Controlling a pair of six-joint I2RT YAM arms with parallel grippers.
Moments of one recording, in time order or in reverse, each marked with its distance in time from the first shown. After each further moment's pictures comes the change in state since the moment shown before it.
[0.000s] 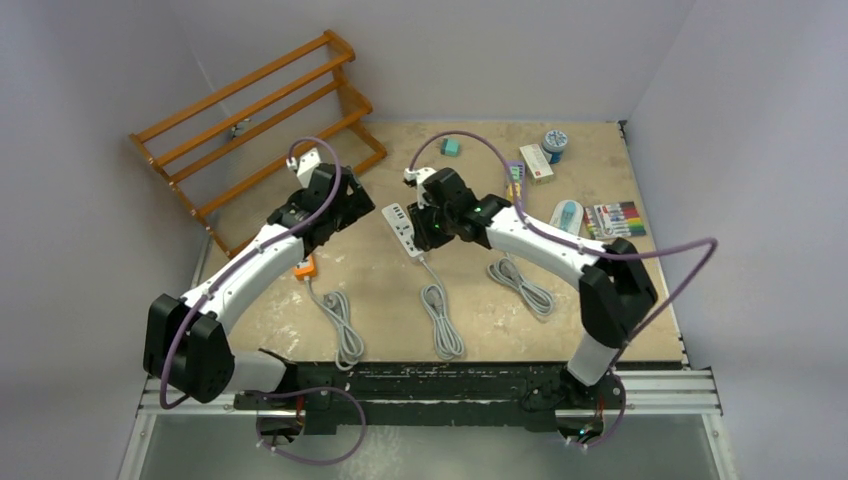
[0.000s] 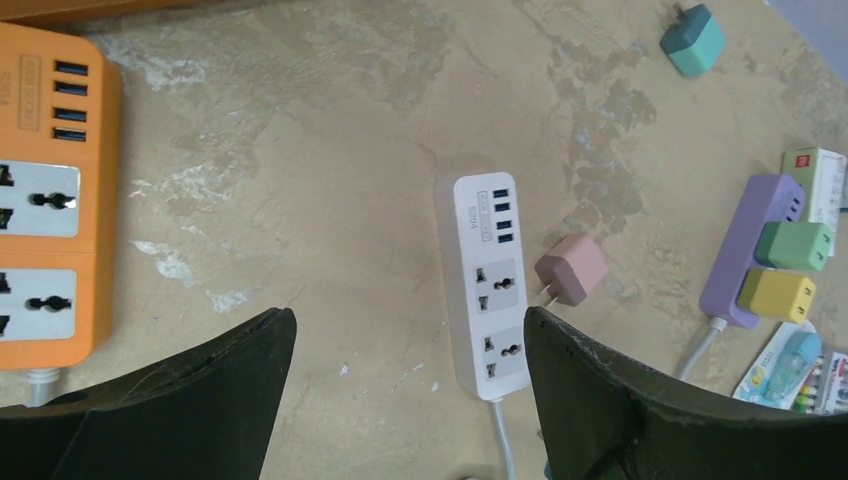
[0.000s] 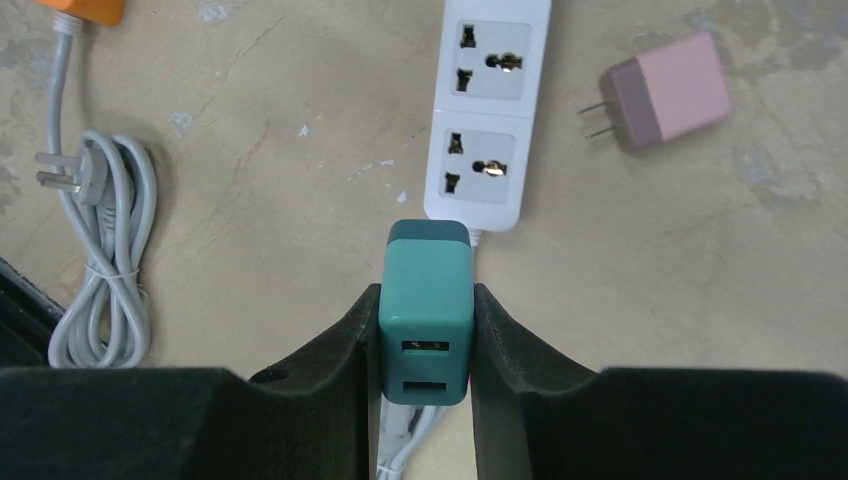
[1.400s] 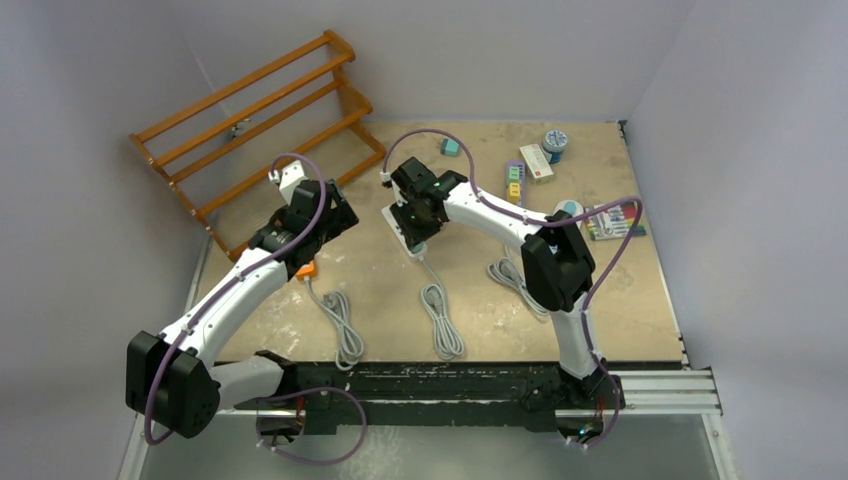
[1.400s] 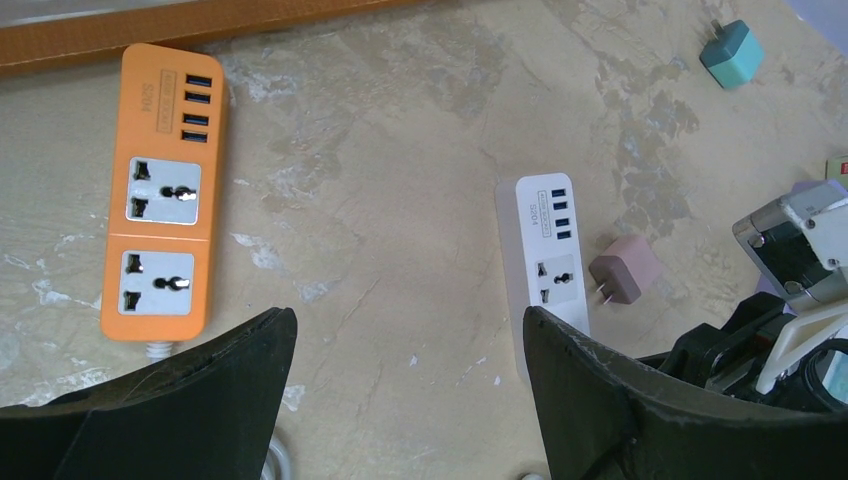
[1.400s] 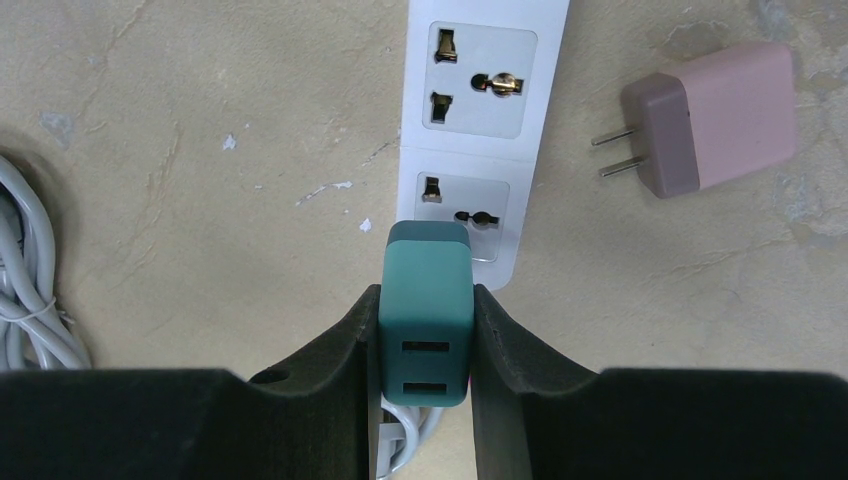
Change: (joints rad) left arm 0.038 -0.172 -0.138 -0.009 -0.050 0.081; right arm 0.010 0.404 0.439 -0.341 0.021 -0.044
